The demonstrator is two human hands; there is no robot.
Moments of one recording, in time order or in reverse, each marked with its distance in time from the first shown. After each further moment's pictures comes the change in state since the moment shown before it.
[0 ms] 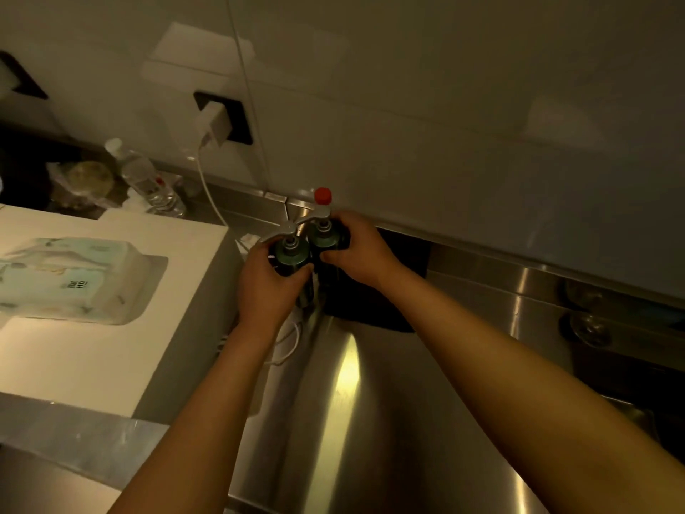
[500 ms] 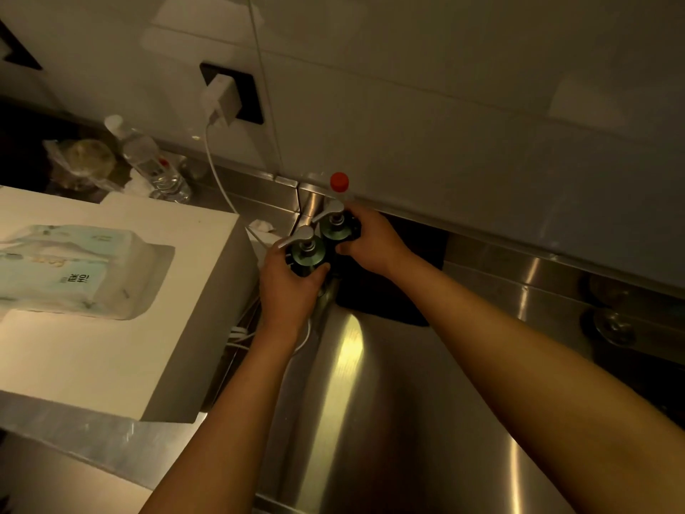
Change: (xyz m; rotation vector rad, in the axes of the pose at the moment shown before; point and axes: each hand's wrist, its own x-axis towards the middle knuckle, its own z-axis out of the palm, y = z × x) left_hand -0.006 -0.024 0.023 -0.093 0.046 -0.128; right_hand 0.024 0.020 0.014 -0.019 -0.054 0.080
